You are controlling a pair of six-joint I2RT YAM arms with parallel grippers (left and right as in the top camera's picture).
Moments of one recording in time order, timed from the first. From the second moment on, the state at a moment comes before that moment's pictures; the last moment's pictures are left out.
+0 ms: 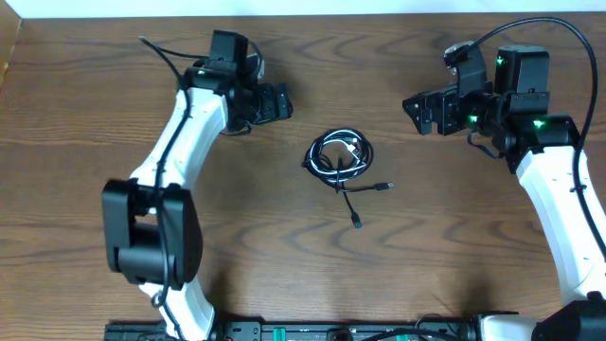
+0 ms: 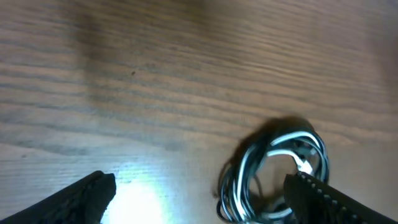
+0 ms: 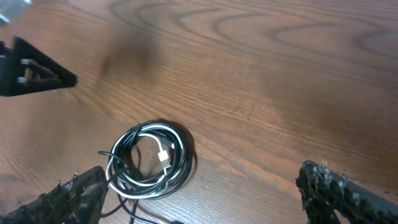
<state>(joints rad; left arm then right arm) -0.17 1.93 1.53 -0.77 0.29 -0.36 0.06 1.48 1.25 -0.56 -0.45 -0.06</state>
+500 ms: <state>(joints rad) -0.32 2.04 1.53 -0.65 0.28 -0.48 0.06 1.54 1.25 -0.56 -0.43 -0.04</state>
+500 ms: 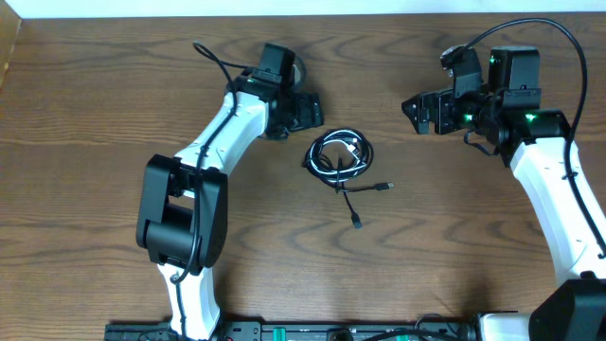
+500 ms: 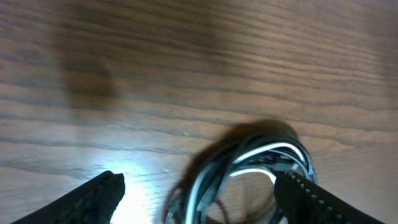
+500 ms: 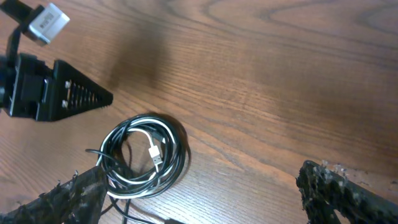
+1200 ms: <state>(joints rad) -0.39 2.07 1.53 -0.64 0.25 -0.56 0.06 1.54 1.25 -0.54 -0.43 -0.03</state>
